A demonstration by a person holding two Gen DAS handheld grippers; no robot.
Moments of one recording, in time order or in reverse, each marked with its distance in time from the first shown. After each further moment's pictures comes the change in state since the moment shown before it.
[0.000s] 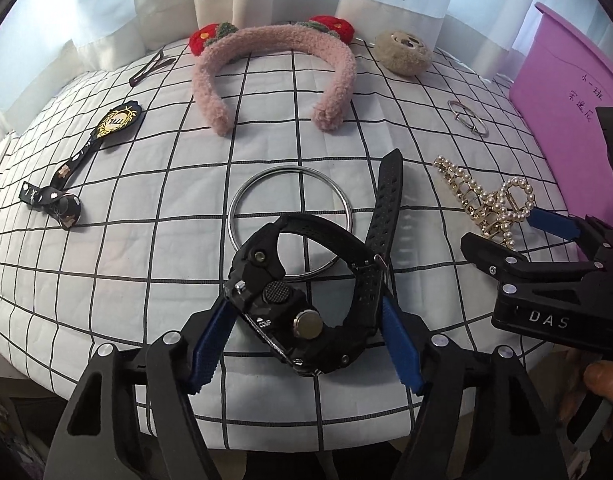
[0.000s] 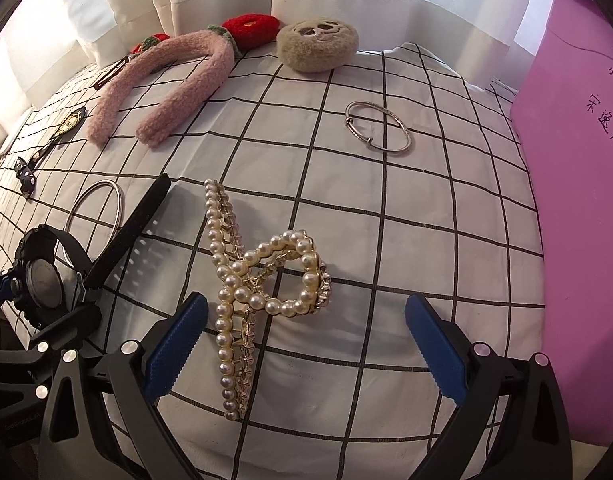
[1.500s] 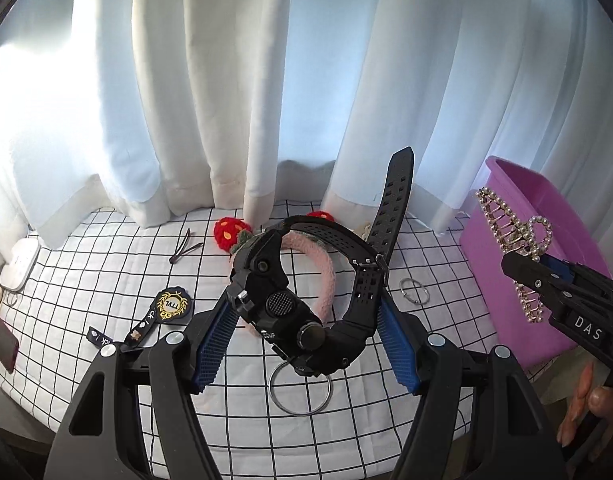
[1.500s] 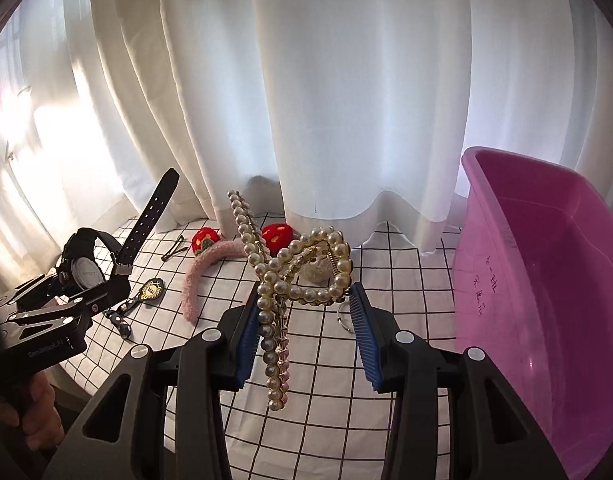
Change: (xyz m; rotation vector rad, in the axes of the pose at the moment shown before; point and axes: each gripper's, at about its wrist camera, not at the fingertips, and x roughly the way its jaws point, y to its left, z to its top) left arm -0.155 0.011 0.094 0.037 -0.392 -0.066; right arm -0.188 -0.020 0.054 0.106 -0.440 0.082
